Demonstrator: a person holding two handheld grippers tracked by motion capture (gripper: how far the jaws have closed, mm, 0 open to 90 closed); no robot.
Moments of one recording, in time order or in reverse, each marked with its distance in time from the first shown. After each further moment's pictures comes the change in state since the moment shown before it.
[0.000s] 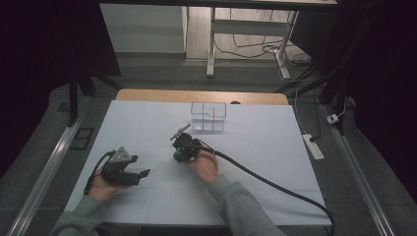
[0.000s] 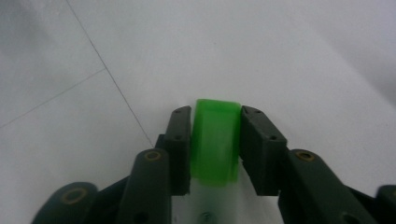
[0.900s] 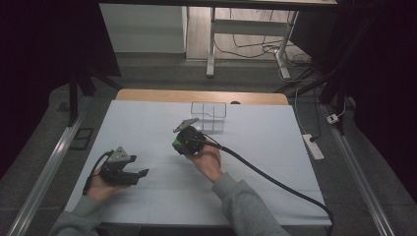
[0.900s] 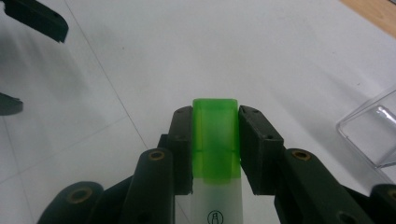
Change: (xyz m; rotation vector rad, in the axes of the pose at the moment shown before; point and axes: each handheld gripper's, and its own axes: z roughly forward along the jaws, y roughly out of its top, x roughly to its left) left arm 0.003 -0.002 -0.001 -0.006 0.004 -0.012; right arm 0.000 0.010 -0.048 -0.183 -0.027 -0.026
